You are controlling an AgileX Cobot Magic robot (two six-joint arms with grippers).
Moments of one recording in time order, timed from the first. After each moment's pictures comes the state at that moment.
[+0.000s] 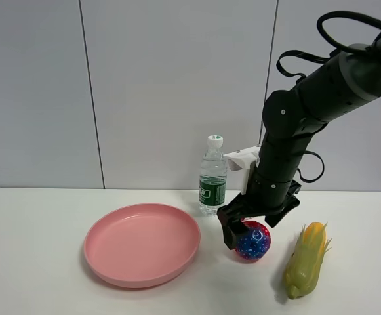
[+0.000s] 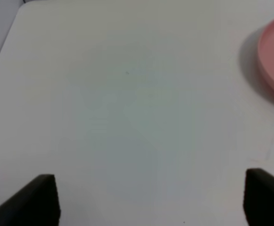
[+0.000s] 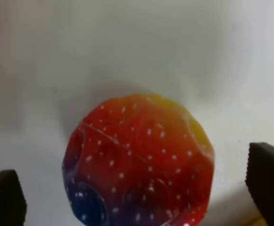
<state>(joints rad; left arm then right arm) 0.09 0.00 -0.51 0.02 1.05 0.04 0.47 2.03 -1.31 -0.01 0.65 -0.11</state>
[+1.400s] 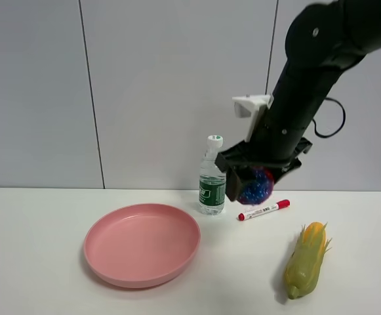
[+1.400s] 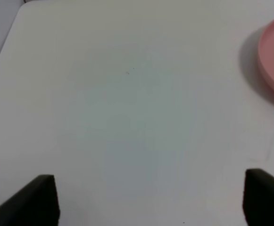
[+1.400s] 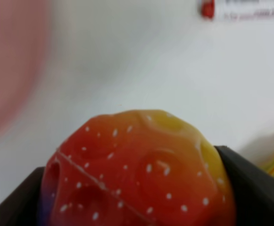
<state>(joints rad) 0.09 0.00 -0.51 0.02 1.05 0.04 0.51 1.79 -1.33 0.06 0.75 -0.08</state>
